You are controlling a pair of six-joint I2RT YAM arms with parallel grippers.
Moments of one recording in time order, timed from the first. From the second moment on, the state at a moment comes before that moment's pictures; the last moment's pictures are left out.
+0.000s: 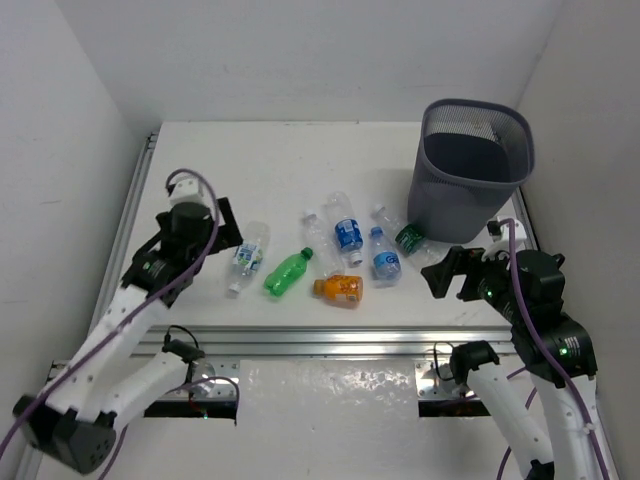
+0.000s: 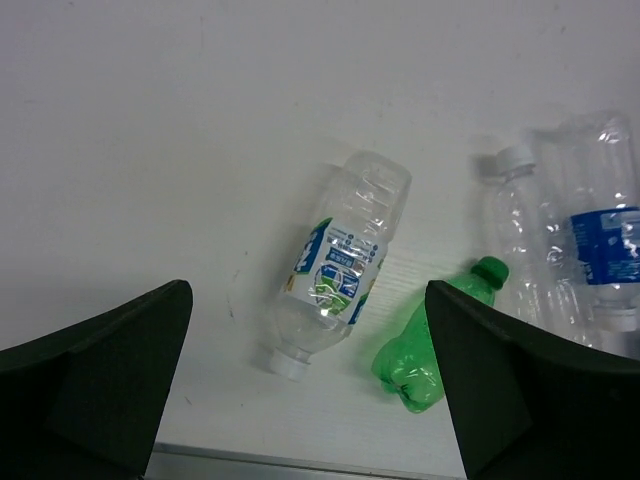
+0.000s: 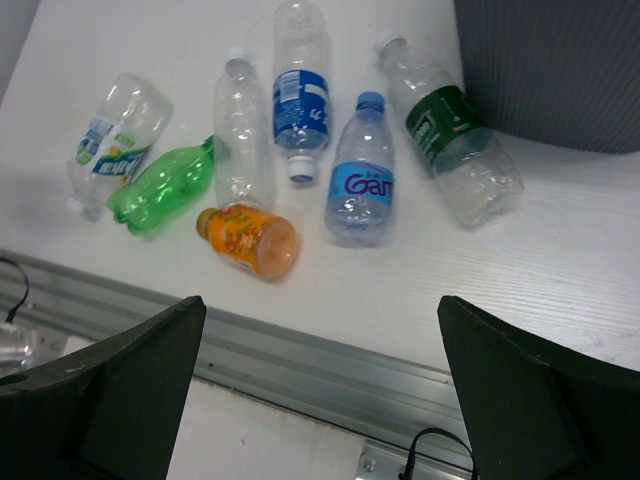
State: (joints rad) left arm -0.35 0.78 0.83 -0.62 -0.42 -0.45; right arm 0.20 0.46 0.90 -0.90 -0.13 0.27
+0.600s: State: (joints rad) left arm -0.34 1.61 1.02 -0.64 -0.22 -0.49; right arm 0.20 0.43 0.86 -0.82 -0.41 0.25
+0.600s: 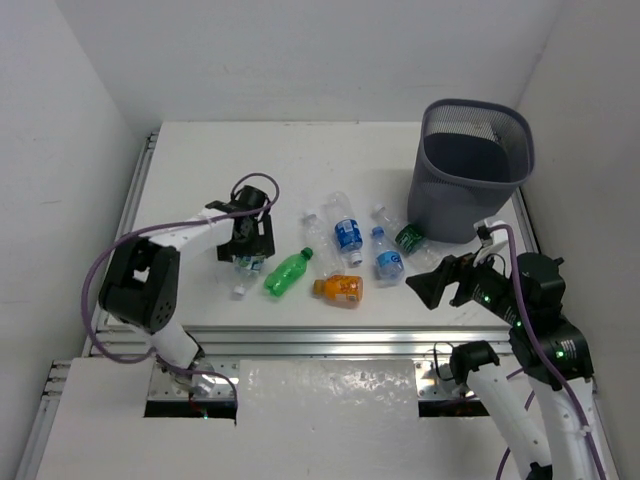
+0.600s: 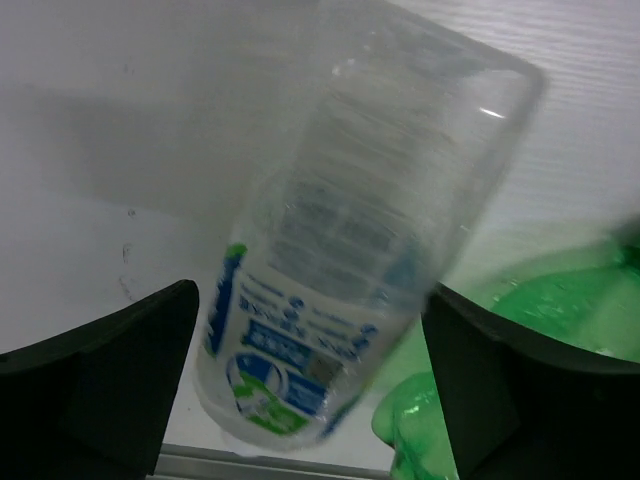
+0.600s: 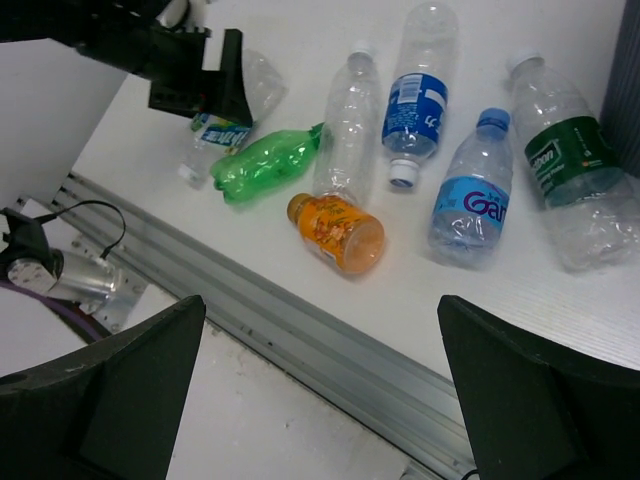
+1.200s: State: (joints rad) left arm -0.34 0.93 0.91 -0.30 0.37 -0.54; right arm 0.22 0.75 0.70 -0.15 -0.85 0.56
